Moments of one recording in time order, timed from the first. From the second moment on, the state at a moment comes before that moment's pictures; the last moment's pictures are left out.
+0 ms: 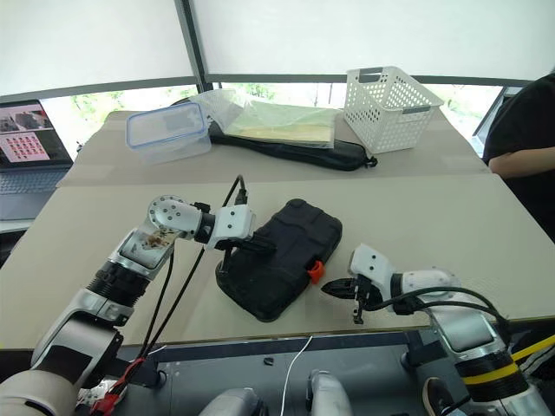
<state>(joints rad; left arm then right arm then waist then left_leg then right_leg) -0.79 0.51 -0.38 0.28 -0.03 0.02 -1.27 -0.22 -0.79 0.06 -0.27 0.39 0.43 1.11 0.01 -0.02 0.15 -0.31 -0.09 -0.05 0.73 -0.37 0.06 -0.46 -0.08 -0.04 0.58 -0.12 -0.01</state>
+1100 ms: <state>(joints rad) -0.78 0.51 -0.37 0.29 -0.02 0.02 -1.26 -0.21 -0.77 -0.02 -0.34 0.46 0.58 0.99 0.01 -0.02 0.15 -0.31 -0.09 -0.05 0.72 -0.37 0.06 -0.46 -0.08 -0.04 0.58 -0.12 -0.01</state>
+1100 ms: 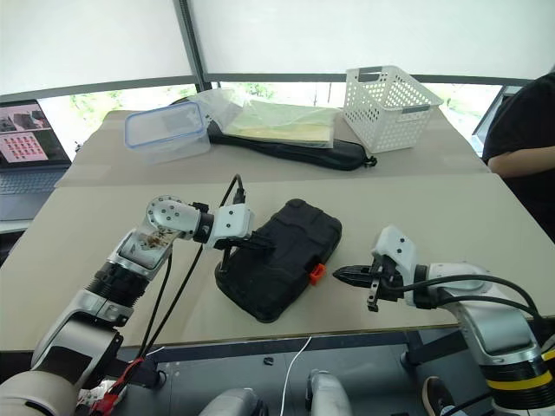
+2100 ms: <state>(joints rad) -0.79 0.48 -0.37 0.31 -0.01 0.00 -1.26 -0.10 -0.85 -0.04 -0.40 0.47 0.66 0.97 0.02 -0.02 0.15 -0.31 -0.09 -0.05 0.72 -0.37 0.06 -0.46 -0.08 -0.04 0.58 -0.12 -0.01</state>
